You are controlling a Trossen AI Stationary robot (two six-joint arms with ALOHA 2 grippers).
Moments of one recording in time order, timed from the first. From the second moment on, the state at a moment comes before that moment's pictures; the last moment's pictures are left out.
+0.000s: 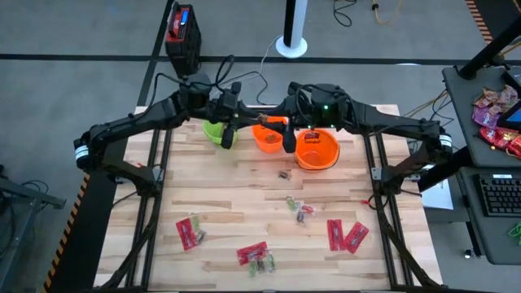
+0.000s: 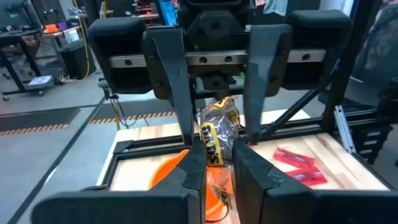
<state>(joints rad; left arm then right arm) 0.40 1.37 1.34 -0.15 0.48 0.18 -0.21 1.48 1.53 -0.26 -0.10 -0.06</state>
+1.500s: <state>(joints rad) -0.11 1.07 0.84 -1.14 0.17 -1.26 -0.30 1.64 1.52 -1.26 0.13 0.38</state>
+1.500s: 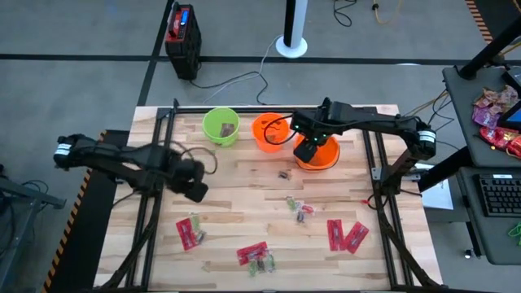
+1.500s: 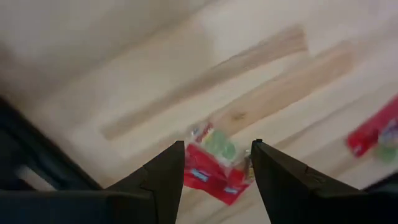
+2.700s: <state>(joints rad) -0.65 1.44 0.59 -0.61 0.17 -1.96 -0.30 1.63 1.52 -1.04 0.07 0.33</state>
